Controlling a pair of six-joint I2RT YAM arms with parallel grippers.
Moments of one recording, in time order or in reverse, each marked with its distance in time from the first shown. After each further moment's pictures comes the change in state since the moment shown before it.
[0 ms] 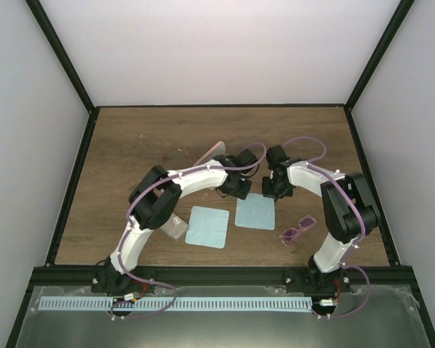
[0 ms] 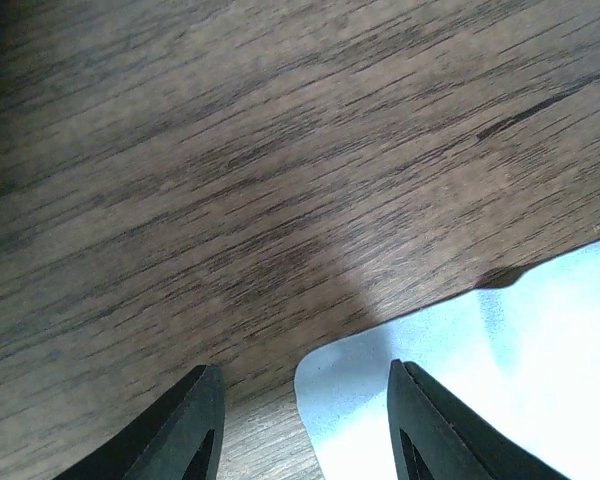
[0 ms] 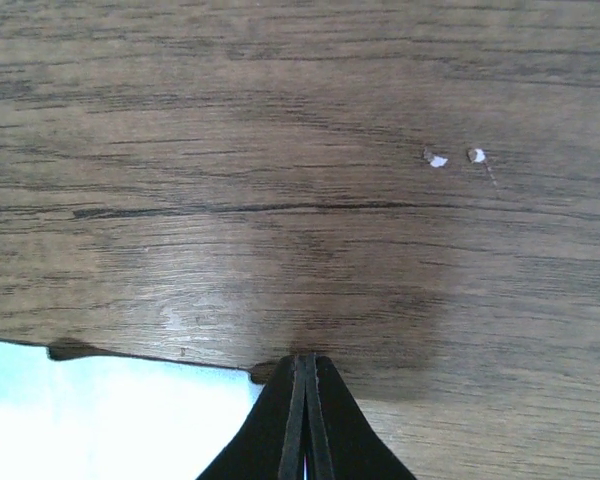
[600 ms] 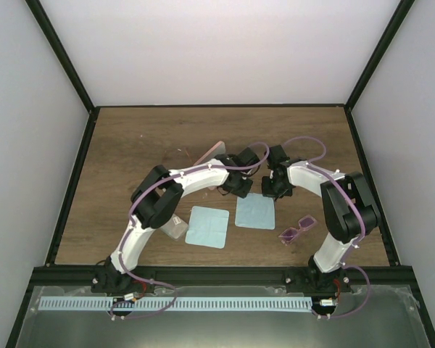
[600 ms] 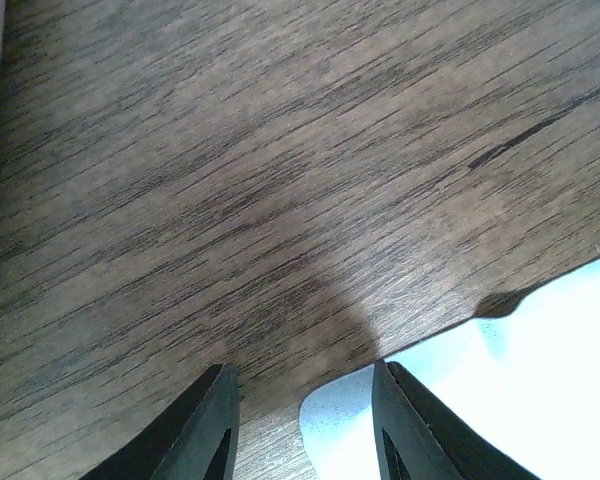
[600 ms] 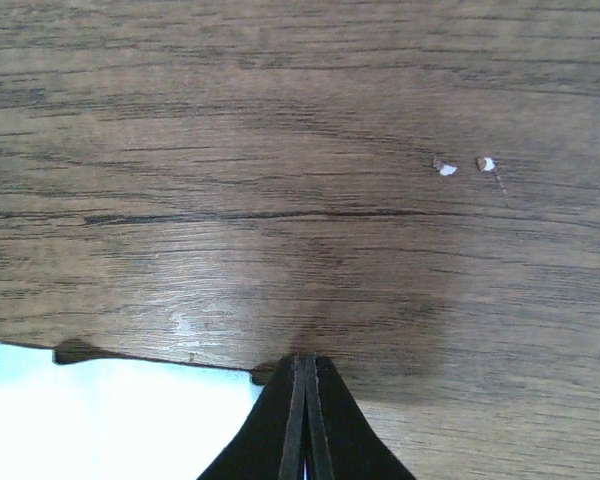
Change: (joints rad) left arm 0.000 0.038 0.048 -0.012 -0.019 0.079; right arm 0.000 0.003 0.000 0.013 -0.009 0.000
